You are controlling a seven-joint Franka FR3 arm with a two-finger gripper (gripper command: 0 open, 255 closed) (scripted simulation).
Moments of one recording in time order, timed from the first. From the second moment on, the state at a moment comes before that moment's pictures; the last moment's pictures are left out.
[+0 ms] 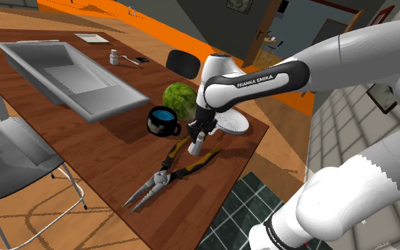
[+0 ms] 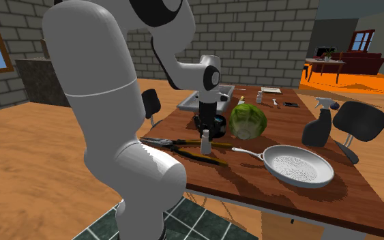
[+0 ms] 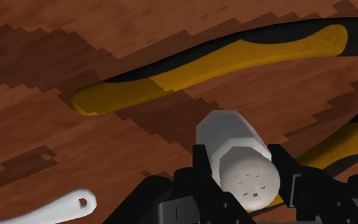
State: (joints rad) arm 0.04 -0.16 0.11 -2.45 0.00 2.20 0.25
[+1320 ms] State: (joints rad) arm 0.04 -0.28 0.10 -2.28 0.01 1.91 0.24
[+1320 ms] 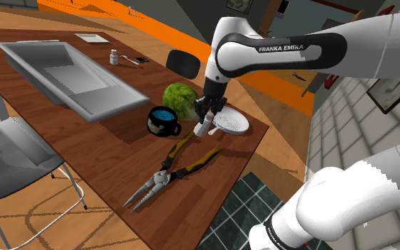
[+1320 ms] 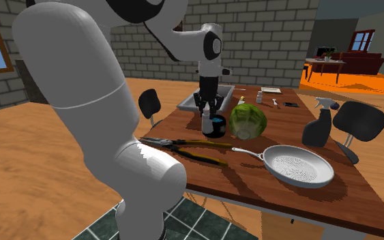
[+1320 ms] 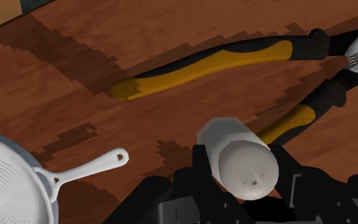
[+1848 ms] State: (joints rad) arm 0.04 -0.30 0.10 -2.20 0.01 1.81 0.24
